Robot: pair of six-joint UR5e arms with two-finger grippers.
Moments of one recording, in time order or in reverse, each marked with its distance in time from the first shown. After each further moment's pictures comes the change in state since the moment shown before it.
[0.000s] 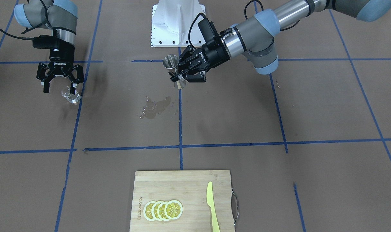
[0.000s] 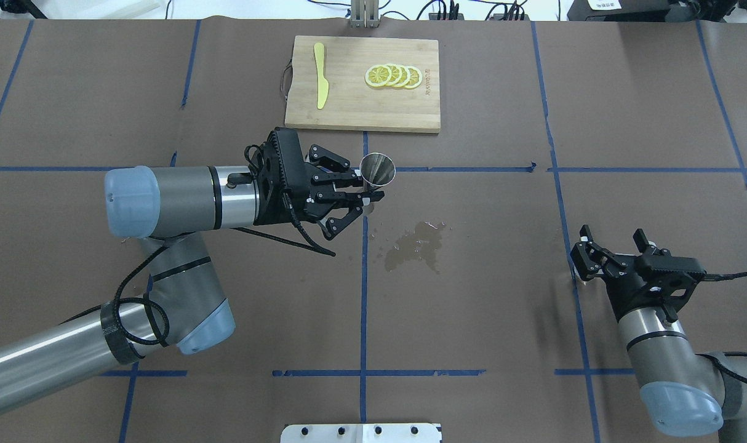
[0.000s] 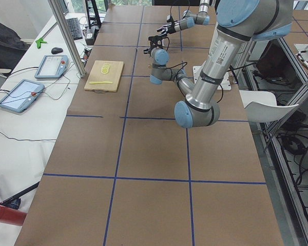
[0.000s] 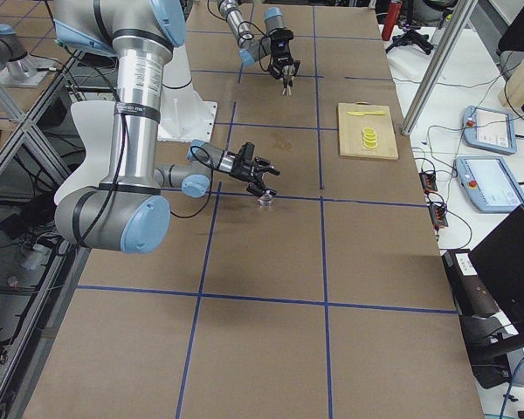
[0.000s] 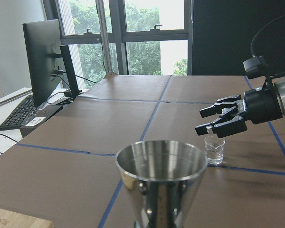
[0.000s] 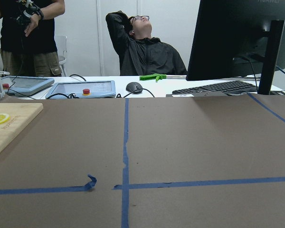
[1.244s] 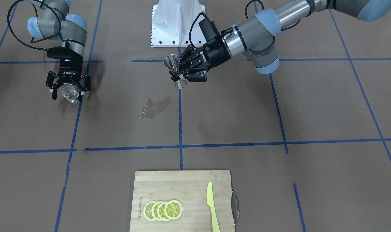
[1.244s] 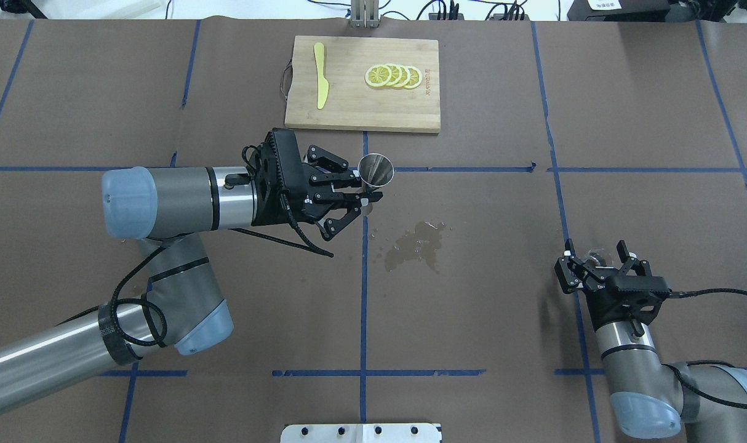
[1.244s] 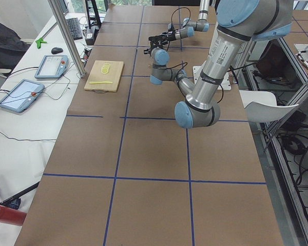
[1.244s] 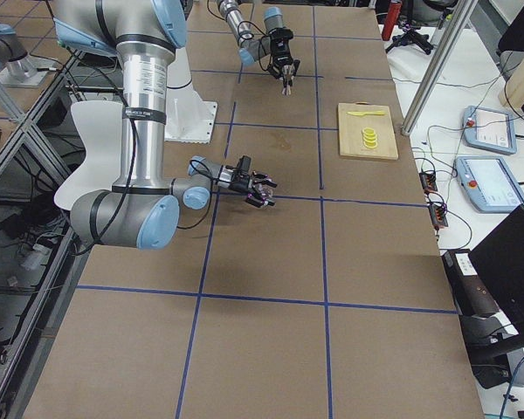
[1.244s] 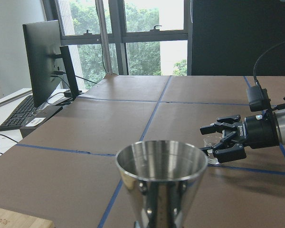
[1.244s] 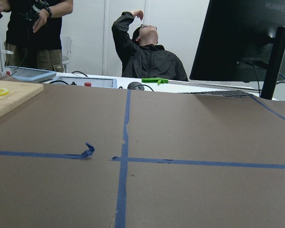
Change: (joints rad) left arm 0.000 0.006 -0.006 -0.002 0.000 0.002; right arm -0.037 0.086 -0.181 0.001 -0.079 0.015
